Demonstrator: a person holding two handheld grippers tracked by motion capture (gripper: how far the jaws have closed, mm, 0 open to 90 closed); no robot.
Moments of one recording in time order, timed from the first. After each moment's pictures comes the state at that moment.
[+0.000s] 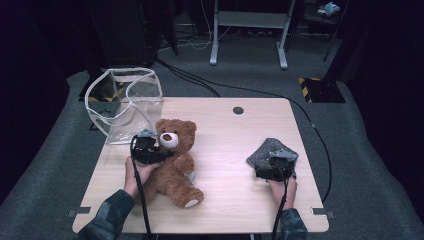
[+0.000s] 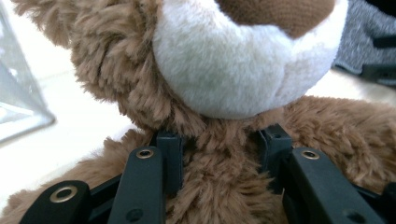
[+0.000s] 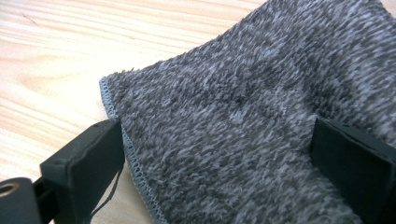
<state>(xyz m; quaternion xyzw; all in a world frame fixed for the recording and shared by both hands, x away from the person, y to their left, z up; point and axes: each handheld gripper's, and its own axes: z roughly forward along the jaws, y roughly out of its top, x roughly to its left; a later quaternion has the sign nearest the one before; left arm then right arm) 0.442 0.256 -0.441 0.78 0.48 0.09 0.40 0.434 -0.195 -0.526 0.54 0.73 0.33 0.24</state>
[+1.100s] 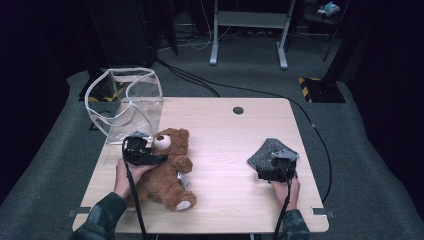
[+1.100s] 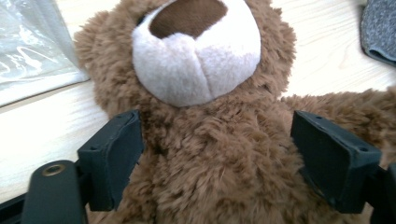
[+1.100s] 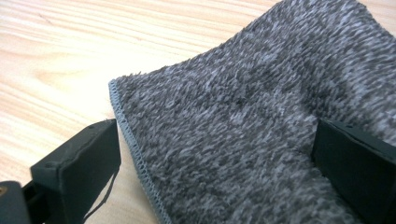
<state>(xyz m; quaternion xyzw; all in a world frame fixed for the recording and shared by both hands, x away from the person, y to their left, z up) 0.440 0.280 -0.440 0.77 0.51 0.09 0.37 0.428 -0.203 -0.520 0.52 0.74 0.34 0.24</state>
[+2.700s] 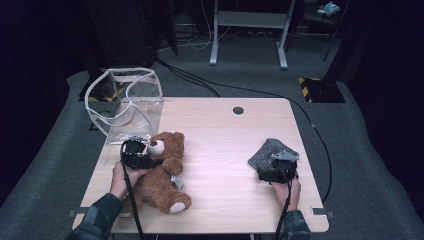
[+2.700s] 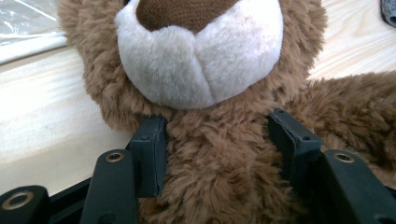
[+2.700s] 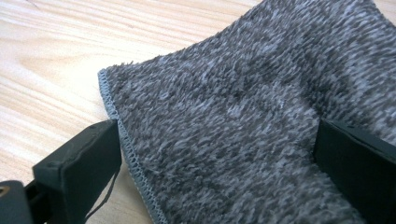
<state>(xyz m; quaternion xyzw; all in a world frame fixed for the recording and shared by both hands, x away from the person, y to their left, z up) 0.435 0.289 -0.455 0.79 0.51 0.06 0.34 0.428 -0.205 -0.527 0.52 0.75 0.33 0.25</state>
